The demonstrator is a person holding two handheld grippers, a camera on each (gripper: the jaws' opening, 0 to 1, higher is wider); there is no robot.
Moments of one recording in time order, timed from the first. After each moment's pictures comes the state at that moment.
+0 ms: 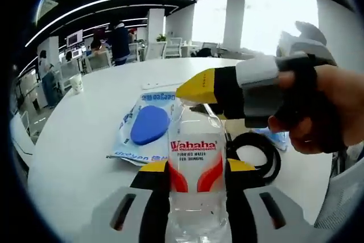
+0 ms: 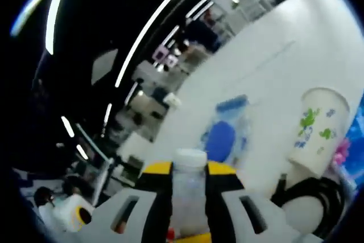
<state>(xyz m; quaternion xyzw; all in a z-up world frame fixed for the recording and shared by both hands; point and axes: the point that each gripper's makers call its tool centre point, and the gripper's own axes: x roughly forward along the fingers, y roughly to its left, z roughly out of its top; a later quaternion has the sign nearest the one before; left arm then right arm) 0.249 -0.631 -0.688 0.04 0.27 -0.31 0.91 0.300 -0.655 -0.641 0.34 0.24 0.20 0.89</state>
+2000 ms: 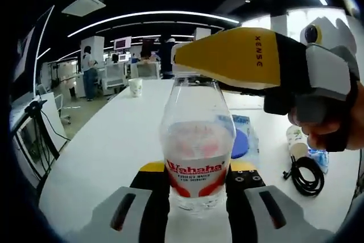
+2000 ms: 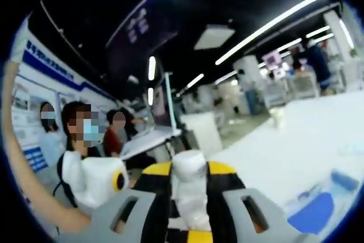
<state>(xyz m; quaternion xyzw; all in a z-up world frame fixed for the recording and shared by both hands) 0.311 -0.508 -0.668 -0.01 0.20 -0.15 0.97 0.308 -0.491 -0.571 0.14 0.09 0.53 0.83</state>
